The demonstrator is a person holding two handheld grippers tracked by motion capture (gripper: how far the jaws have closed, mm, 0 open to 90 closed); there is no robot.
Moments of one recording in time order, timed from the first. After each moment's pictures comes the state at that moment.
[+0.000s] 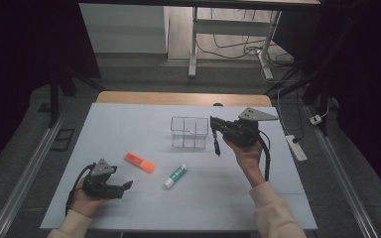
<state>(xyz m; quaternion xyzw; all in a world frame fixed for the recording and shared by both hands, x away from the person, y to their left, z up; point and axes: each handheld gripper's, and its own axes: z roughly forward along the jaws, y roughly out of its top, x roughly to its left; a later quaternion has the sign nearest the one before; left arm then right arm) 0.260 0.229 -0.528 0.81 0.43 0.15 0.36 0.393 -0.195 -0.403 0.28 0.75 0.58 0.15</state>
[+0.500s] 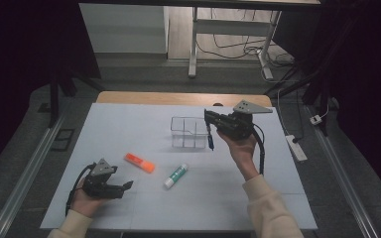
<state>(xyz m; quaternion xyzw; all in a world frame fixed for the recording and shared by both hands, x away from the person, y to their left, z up) 0.260 0.229 -0.528 0.81 0.43 0.15 0.37 0.404 -0.177 -0.391 0.27 0.74 0.60 0.14</state>
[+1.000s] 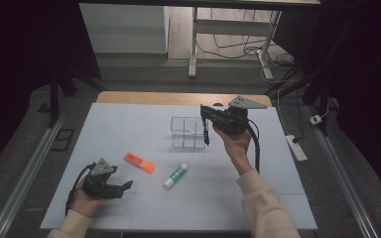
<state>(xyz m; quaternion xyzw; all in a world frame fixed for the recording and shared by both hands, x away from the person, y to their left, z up) 0.261 0.230 -0.528 0.81 0.43 0.15 0.37 0.417 -0.165 -0.391 0.28 0.73 0.60 0.14</state>
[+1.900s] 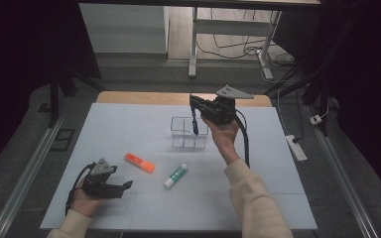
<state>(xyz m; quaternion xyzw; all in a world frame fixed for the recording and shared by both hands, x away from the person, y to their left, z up) 0.262 0.230 -0.528 0.81 0.43 0.14 0.37 0.437 -0.130 -0.381 0.28 0.72 0.61 0.15</state>
